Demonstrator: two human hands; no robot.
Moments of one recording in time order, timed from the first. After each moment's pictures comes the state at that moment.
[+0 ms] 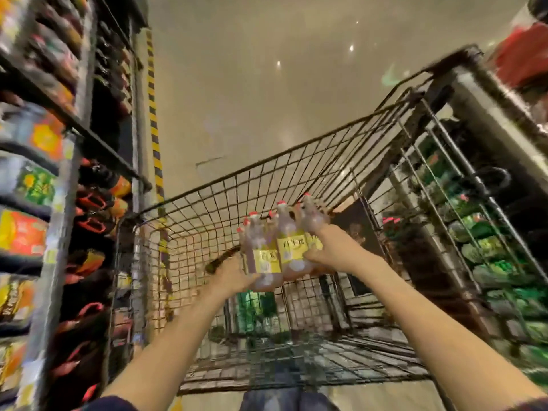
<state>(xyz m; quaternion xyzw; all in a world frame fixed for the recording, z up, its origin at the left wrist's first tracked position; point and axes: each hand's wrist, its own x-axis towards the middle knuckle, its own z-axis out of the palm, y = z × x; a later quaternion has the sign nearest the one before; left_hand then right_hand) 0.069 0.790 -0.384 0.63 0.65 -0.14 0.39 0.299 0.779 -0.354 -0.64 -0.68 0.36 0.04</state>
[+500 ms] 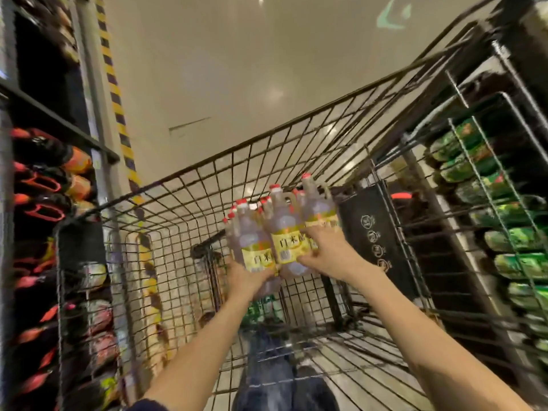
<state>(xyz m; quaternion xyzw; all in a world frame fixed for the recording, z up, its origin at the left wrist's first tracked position) 0.105 0.804 -0.493 0.40 0.76 0.01 0.51 0.292 0.805 -0.431 -0.68 -0.62 0.40 0.02</state>
